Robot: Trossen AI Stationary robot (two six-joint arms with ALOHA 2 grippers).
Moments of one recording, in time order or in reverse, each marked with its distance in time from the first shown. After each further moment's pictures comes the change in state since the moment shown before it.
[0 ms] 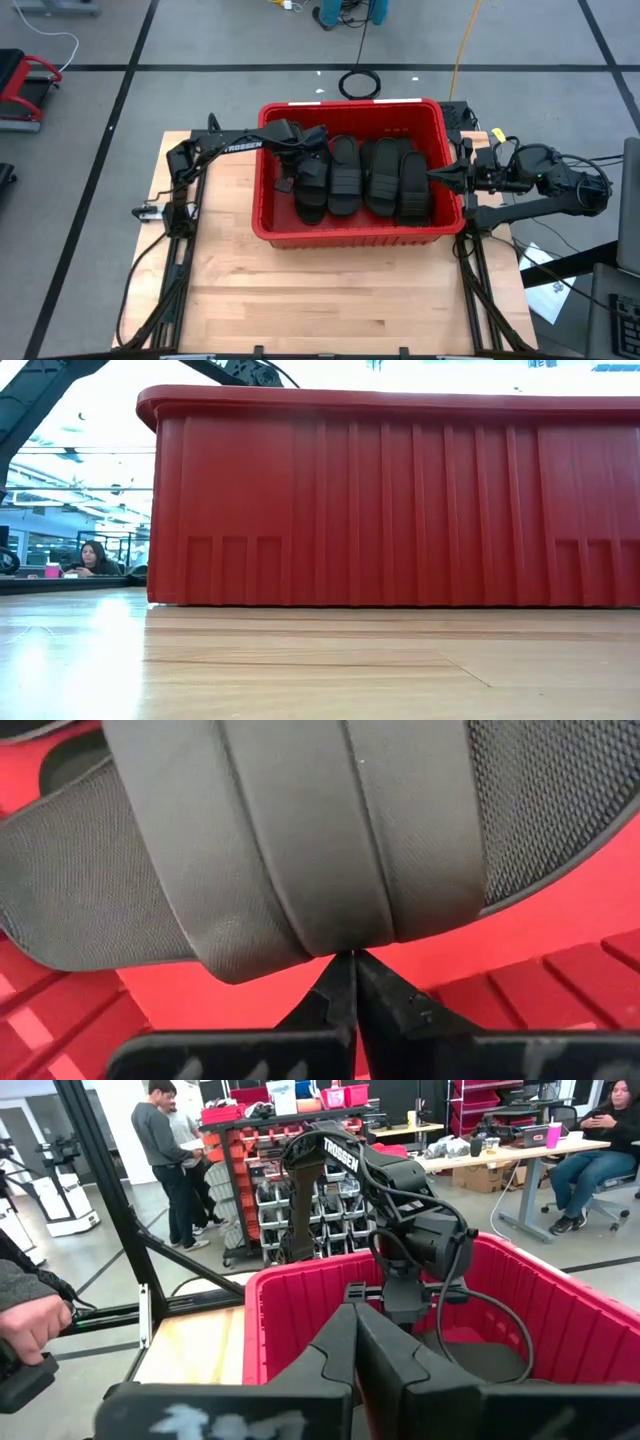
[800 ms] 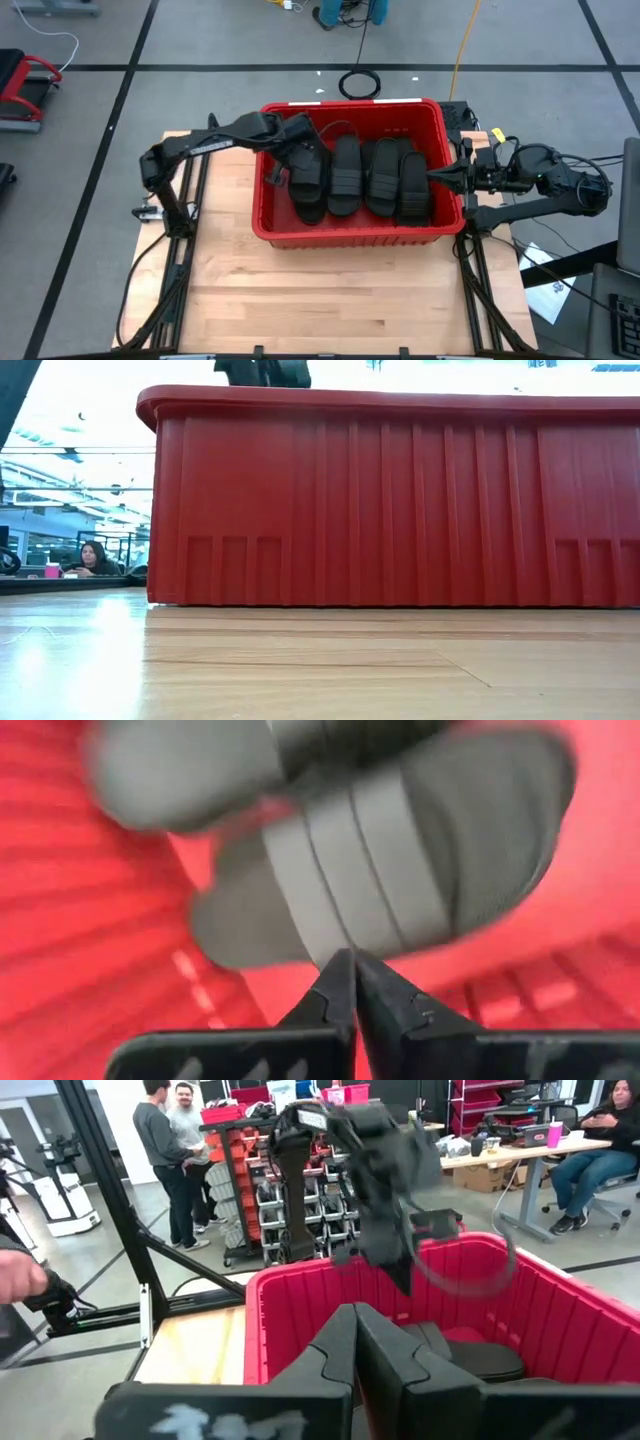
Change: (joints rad) left arm -0.037 -0.212 0.011 0.031 -0.042 0.110; right arm 0.000 0.000 0.000 0.000 -0.002 -0.001
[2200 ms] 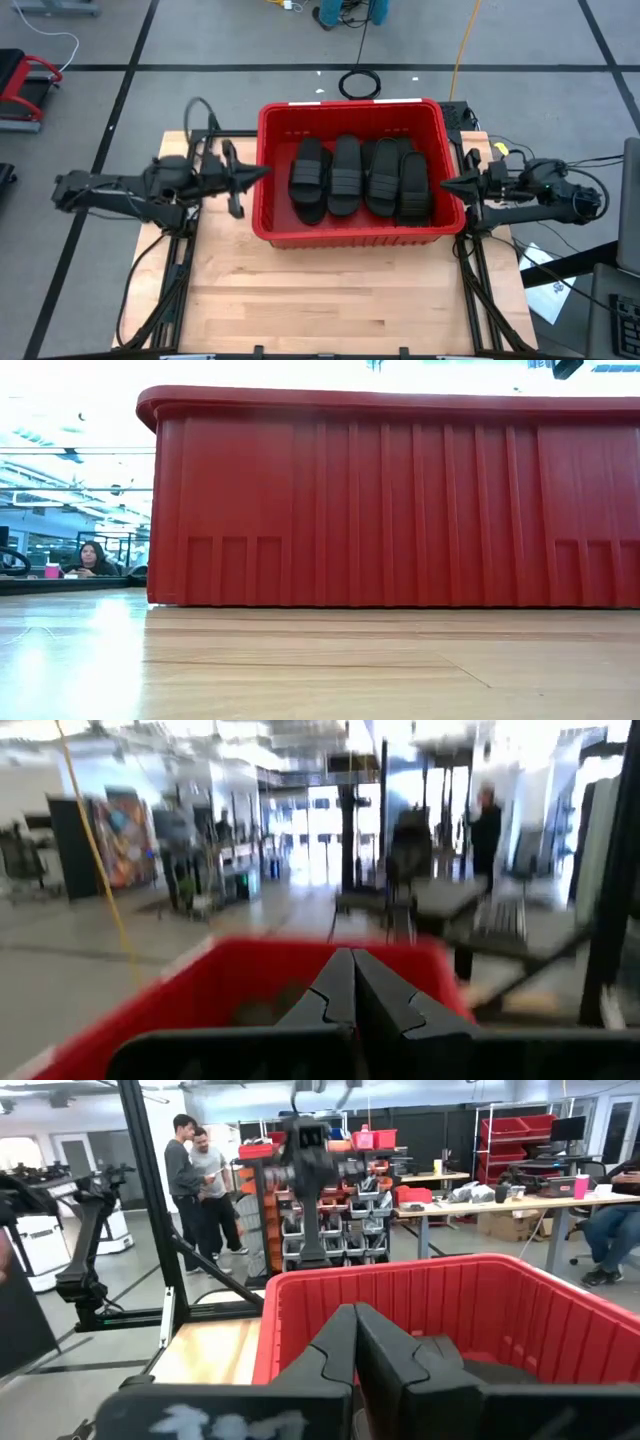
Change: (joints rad) left arm -0.408 -0.954 -0.932 1.329 -0.151 -0.814; right arm 0.000 -0.313 -0.257 0.079 -0.072 -0.070
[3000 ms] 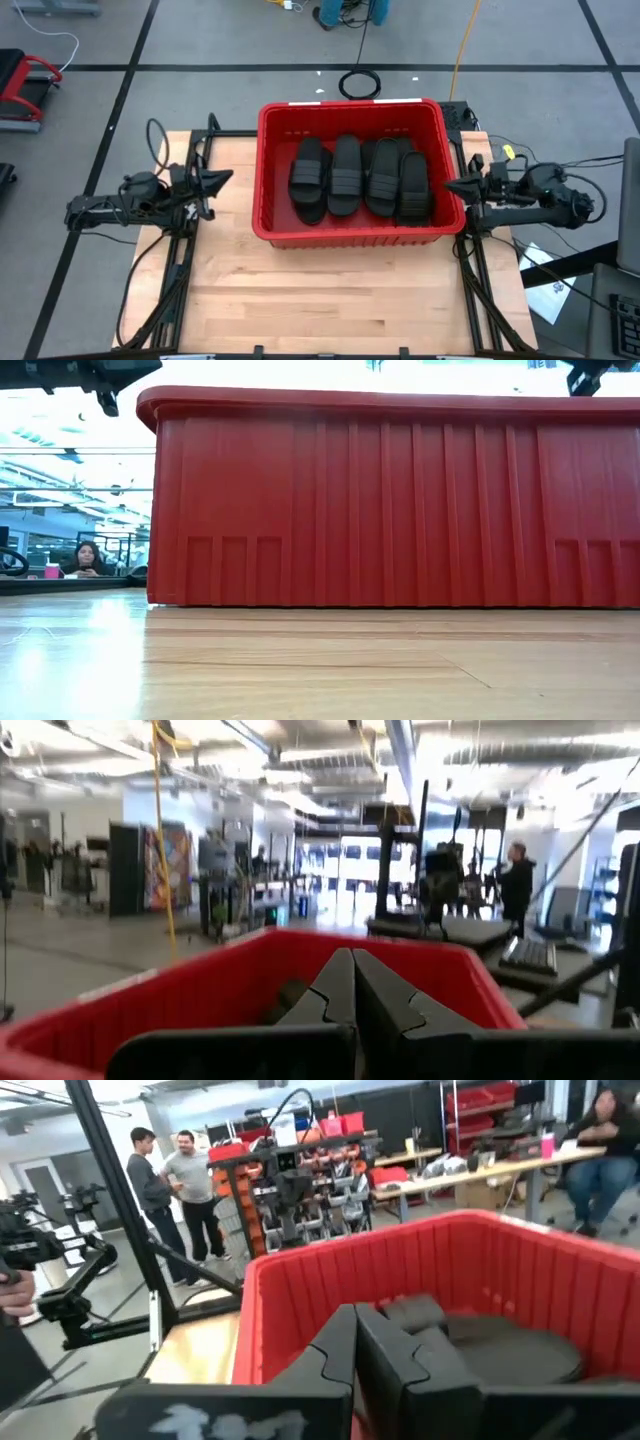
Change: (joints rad) left arm 0.058 -0.642 -0.446 -0.051 -0.044 -0.035; right arm 0.000 -0.151 -0.068 -0.114 0.075 0.119
